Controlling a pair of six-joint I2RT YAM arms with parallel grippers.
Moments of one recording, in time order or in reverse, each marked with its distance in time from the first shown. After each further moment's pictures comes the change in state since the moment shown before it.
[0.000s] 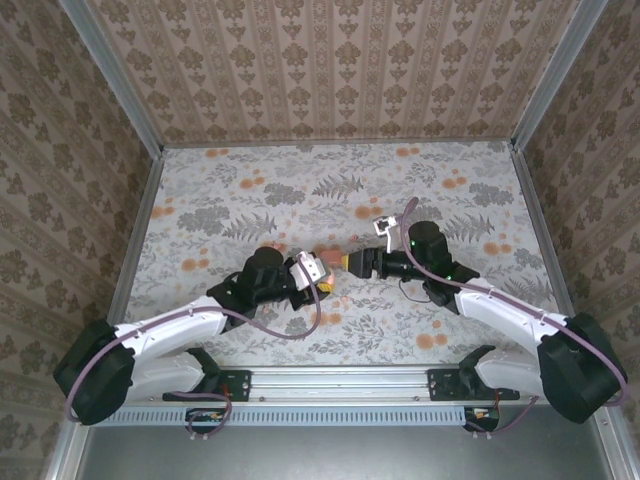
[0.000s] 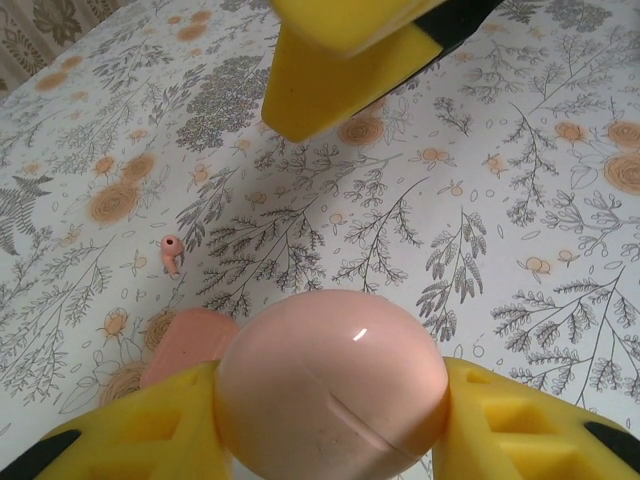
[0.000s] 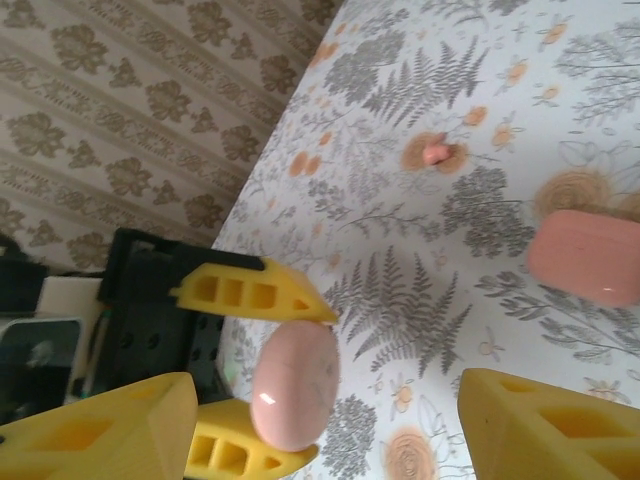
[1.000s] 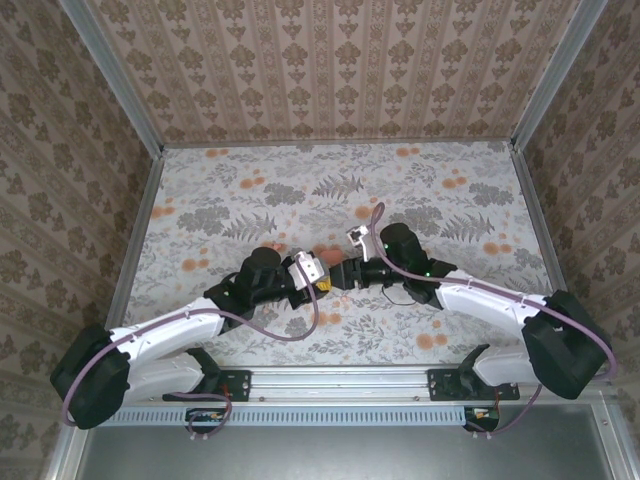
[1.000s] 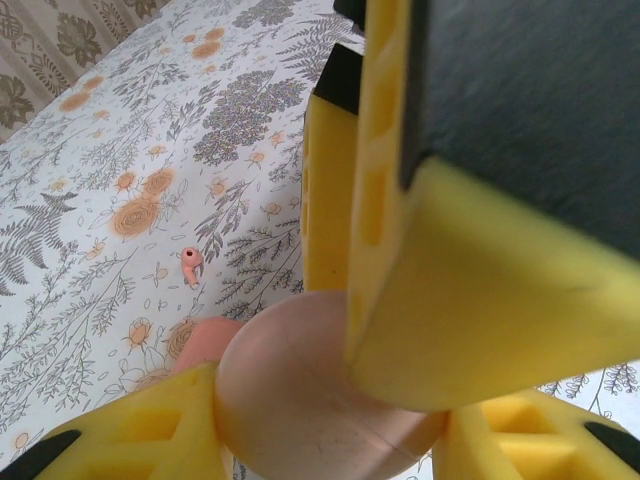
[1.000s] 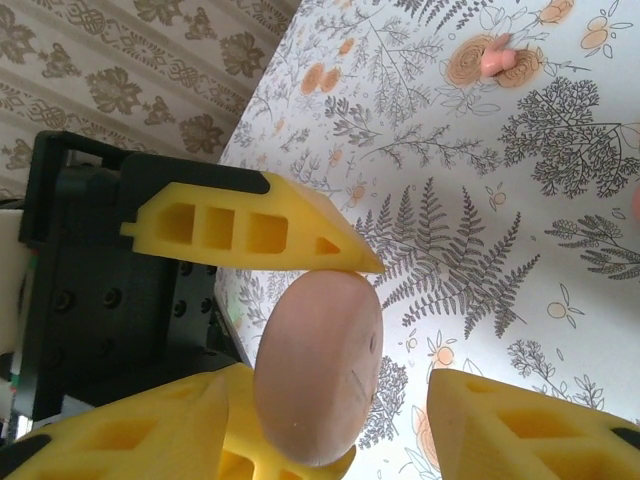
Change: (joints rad) left arm -0.001 -0.027 -0.001 -0.001 -0.016 0.023; right arm 0.135 0.154 0.098 -0.076 0.019 -0.037
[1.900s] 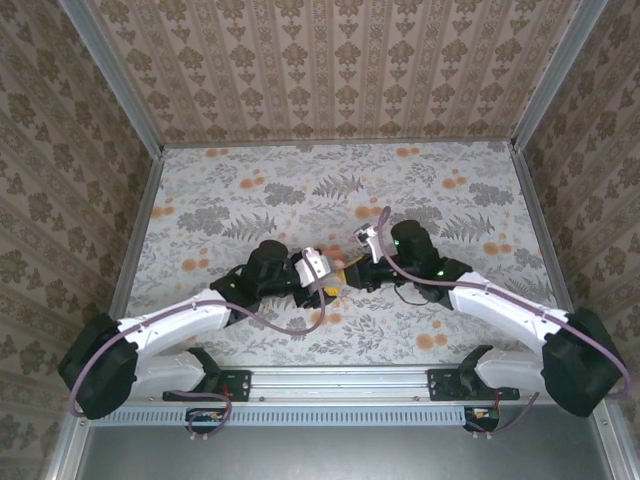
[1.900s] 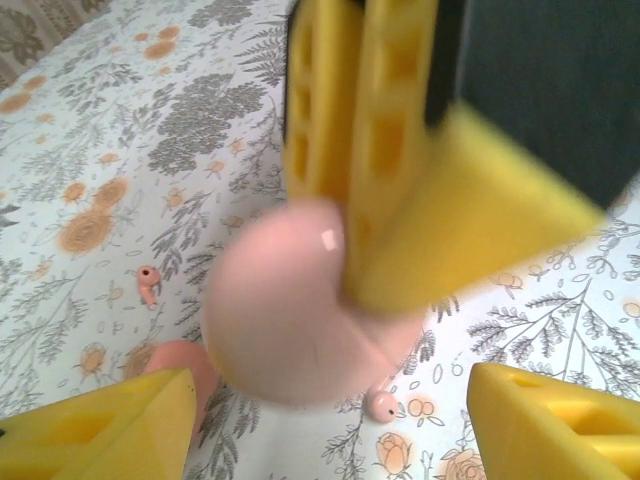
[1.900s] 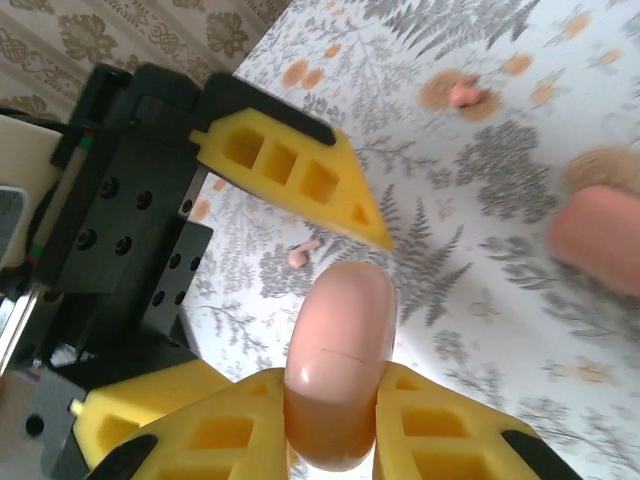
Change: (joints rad) left arm 0.011 0.079 0.073 -0.045 0.104 -0.006; right arm -0.074 -0.144 0.014 -0.214 0.016 -0.308
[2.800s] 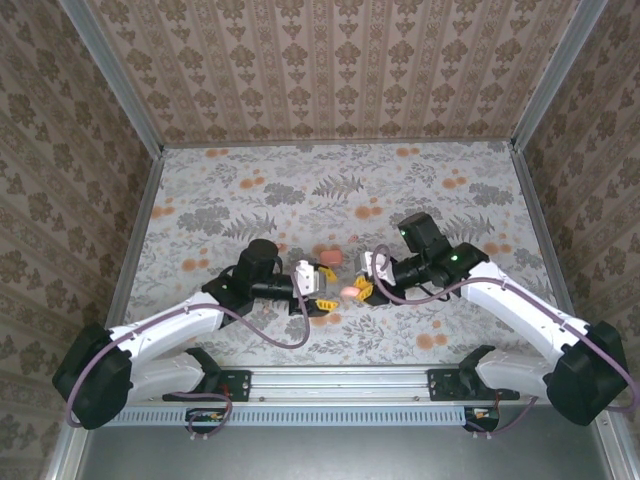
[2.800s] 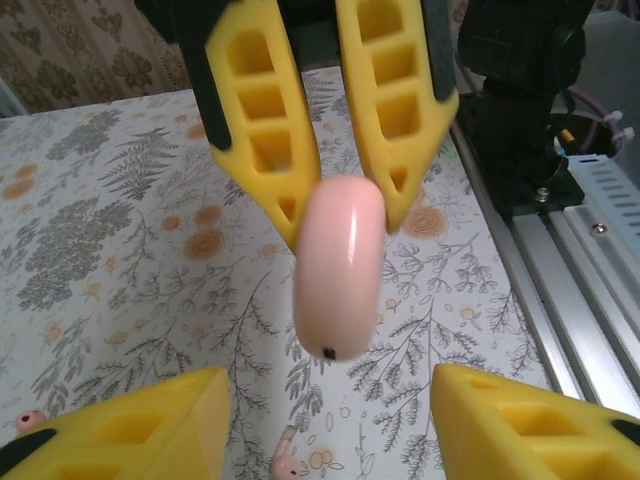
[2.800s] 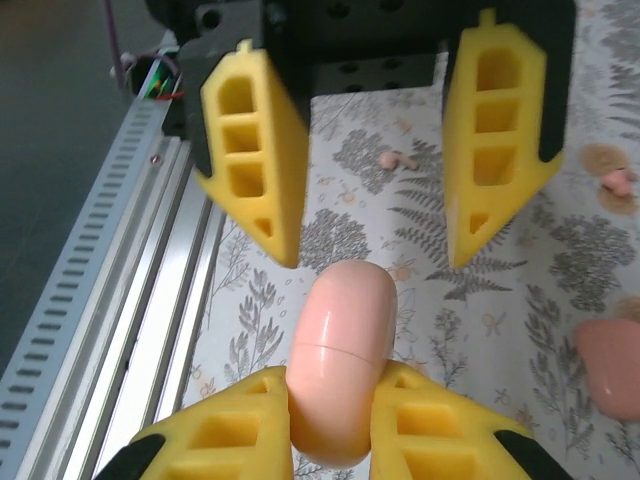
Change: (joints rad) left arm 0.043 -0.063 -0.026 0.000 0.376 0.167; right arm -0.026 -0.006 0.174 -0.560 -0.237 -1.075
